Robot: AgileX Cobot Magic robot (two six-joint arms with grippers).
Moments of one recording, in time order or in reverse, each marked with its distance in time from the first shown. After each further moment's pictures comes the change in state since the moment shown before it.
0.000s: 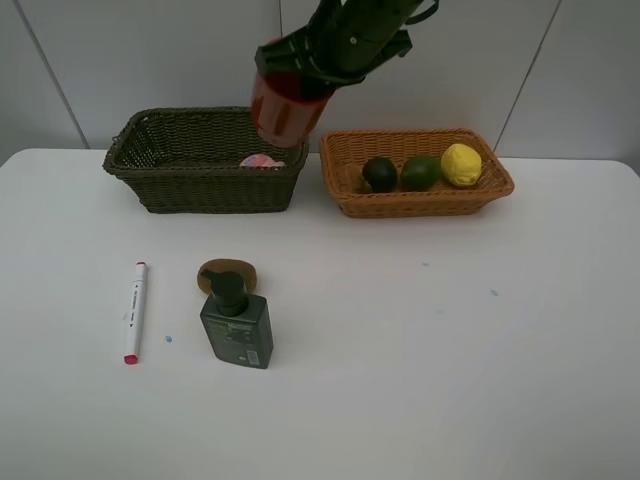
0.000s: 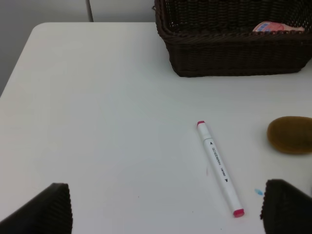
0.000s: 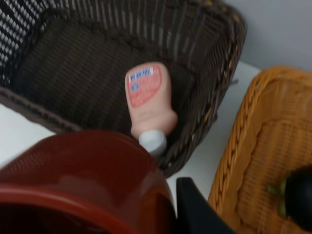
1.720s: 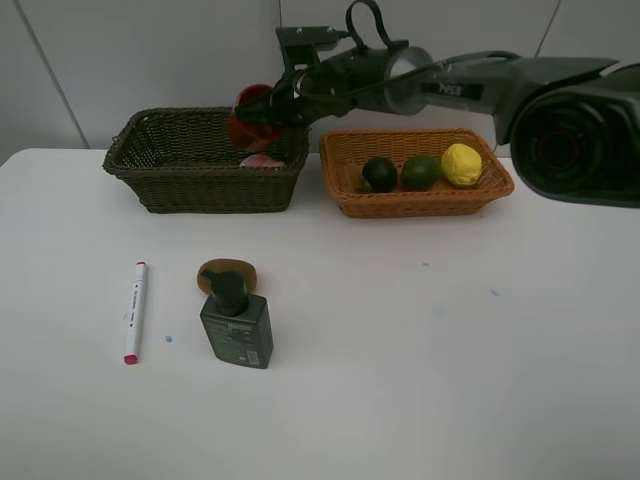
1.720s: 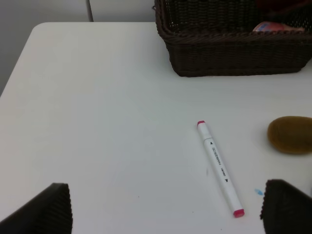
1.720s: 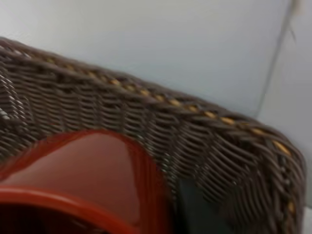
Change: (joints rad) left arm 0.000 0.000 0.000 0.000 0.000 0.000; right arm -0.076 0.548 -0.380 -0.012 -0.439 0.000
